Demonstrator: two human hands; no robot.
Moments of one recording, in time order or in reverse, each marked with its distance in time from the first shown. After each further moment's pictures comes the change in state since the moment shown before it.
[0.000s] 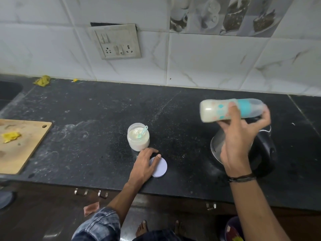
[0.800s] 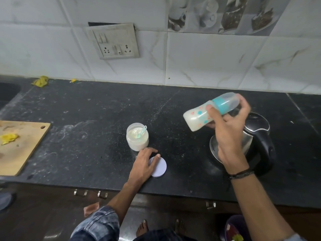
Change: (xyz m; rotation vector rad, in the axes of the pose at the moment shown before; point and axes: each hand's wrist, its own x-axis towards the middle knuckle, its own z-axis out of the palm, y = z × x) left_hand 0.000 -0.002 -0.002 -0.015 -0.001 0.008; right_hand 0.002 0.001 0.003 -0.184 -0.201 0.080
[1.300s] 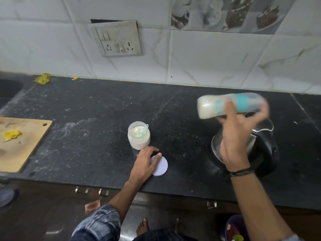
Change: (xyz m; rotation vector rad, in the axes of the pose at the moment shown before) left_hand 0.000 0.000 0.001 0.014 -0.001 -0.015; right_hand 0.004 -0.002 0.003 0.106 0.157 -0.098
